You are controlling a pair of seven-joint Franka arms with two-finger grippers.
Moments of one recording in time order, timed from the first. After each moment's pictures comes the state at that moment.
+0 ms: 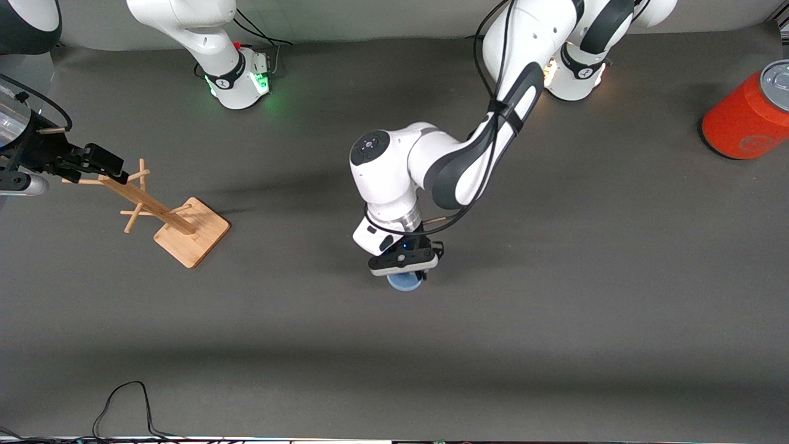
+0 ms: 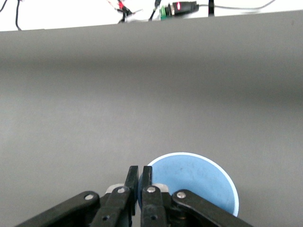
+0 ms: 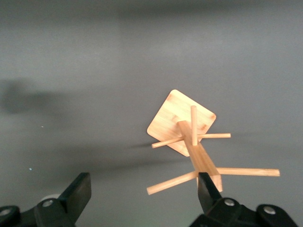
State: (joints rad) left arm -0.73 0.84 -0.04 -1.11 0.61 2.06 -1.11; right arm -0.03 -0.10 0.01 -1.77 0.00 1.67 0.07
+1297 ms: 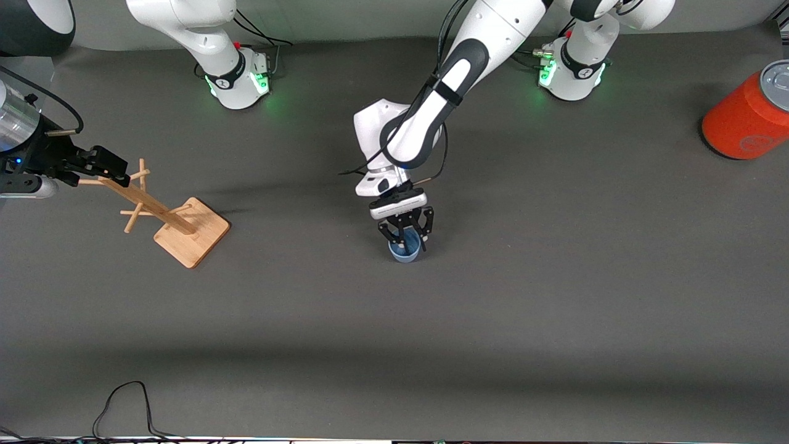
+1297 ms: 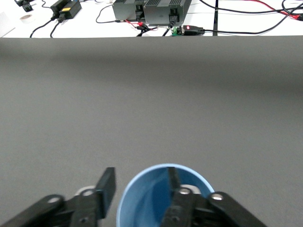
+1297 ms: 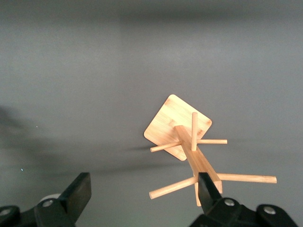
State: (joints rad) left arm -0.89 0.71 -0.04 -1.60 1.14 2.20 -1.90; right arm -0.01 -0.09 0.03 -1.75 -0.03 1.67 0.07
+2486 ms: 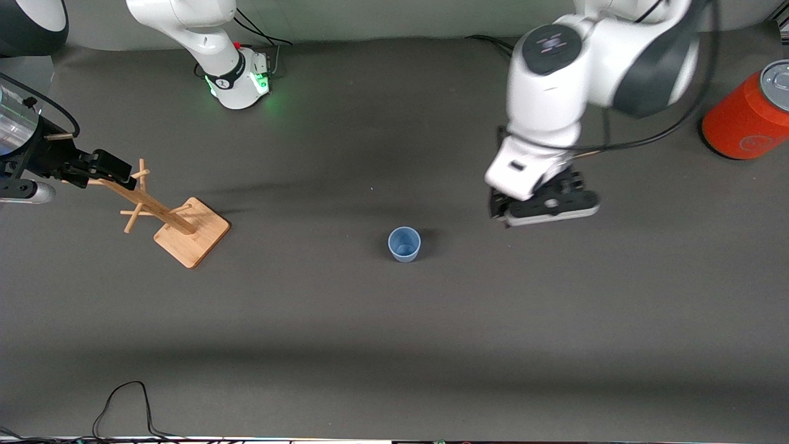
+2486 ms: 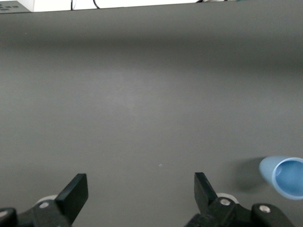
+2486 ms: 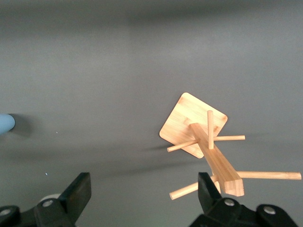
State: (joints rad) left arm -0.48 0.11 -0.01 -1.69 0.24 1.91 -0.59; right arm -0.01 -0.05 0.03 -1.70 0.03 1.65 0.15
